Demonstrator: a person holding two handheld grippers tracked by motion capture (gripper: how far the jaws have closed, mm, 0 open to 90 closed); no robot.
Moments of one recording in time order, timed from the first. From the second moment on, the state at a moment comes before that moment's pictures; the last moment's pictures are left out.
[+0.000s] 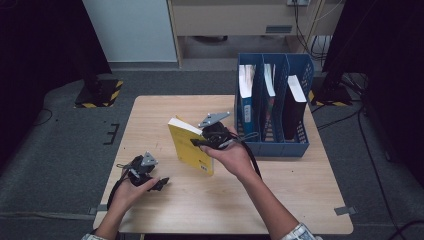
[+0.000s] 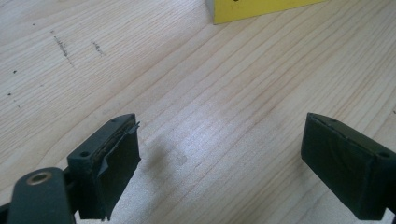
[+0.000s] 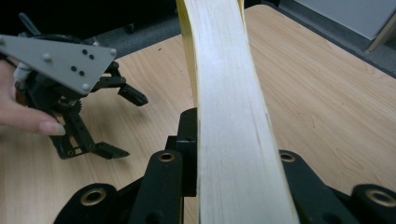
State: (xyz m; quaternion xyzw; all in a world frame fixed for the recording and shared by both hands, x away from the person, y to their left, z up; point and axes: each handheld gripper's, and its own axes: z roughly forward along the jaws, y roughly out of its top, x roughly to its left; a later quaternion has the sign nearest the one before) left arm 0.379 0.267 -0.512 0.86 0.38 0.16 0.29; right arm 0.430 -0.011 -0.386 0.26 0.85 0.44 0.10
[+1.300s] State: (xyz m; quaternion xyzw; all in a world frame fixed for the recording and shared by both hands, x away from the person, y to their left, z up) left arm 0.382 0.275 -0.516 0.86 0.41 0.17 0.27; right arm 0.437 -0.060 -0.360 0.34 0.82 0.45 0.11
